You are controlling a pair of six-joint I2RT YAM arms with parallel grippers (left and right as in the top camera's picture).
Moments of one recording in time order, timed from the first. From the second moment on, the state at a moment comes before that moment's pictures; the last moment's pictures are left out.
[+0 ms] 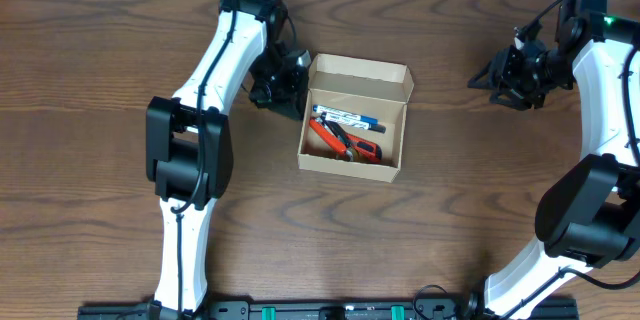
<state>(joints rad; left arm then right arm) -0.30 2.34 2.09 -1.54 0.49 -0.04 -0.26 1.92 1.73 -1.29 -0.49 0.17</state>
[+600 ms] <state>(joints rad) -0.30 2.34 2.09 -1.54 0.54 -0.04 -0.26 1.92 1.73 -1.29 -0.50 0.17</state>
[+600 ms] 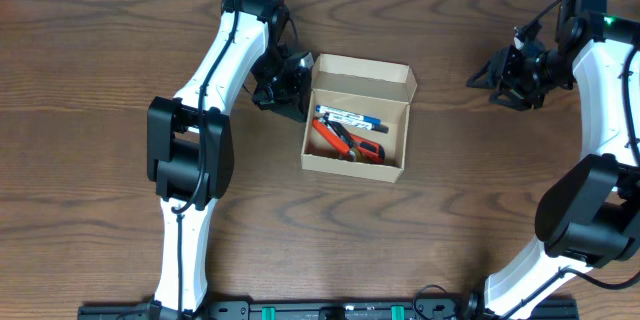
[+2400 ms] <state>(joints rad) -0.30 2.34 2.09 -1.52 0.51 -0.04 -0.10 1.92 1.40 -0.80 -0.55 0.40</state>
